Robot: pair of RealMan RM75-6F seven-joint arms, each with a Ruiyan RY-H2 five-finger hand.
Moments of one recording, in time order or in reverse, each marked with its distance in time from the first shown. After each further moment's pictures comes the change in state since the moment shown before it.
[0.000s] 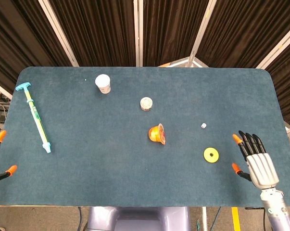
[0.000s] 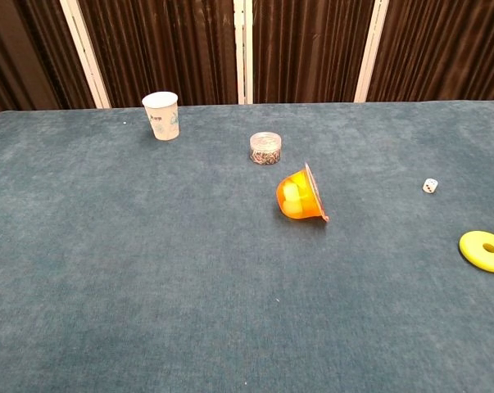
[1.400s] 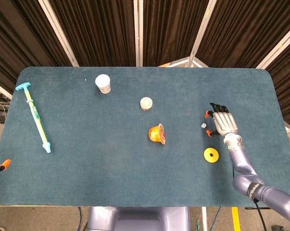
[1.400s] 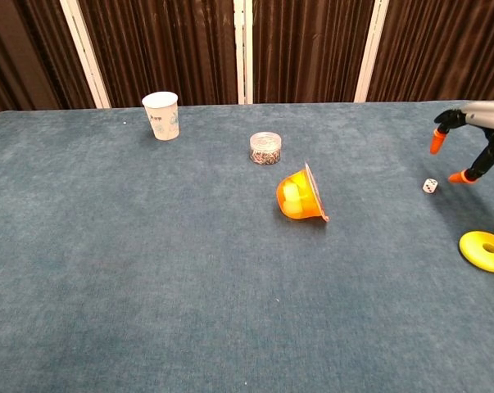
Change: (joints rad) left arm -0.032 -0.010 -0.045 0.022 -0.096 -0.053 0.055; right arm 0.501 -0.258 0.210 0.376 0.622 -0.742 -0.176
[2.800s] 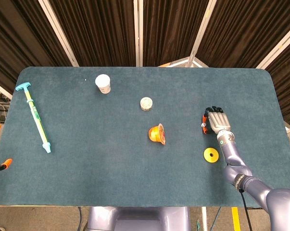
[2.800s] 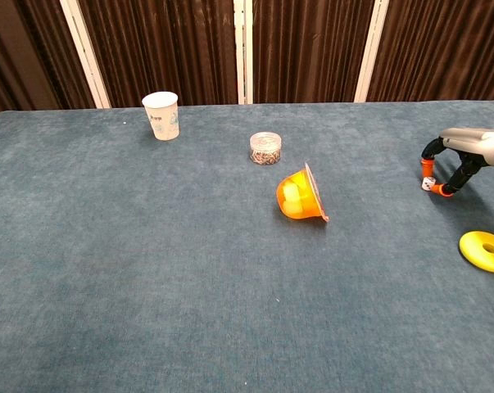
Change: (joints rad) left arm -0.017 -0.010 0.002 0.025 -0.017 -0.032 -0.013; right arm 0.087 -0.209 -0.022 0.378 -0.042 -0.132 0.139
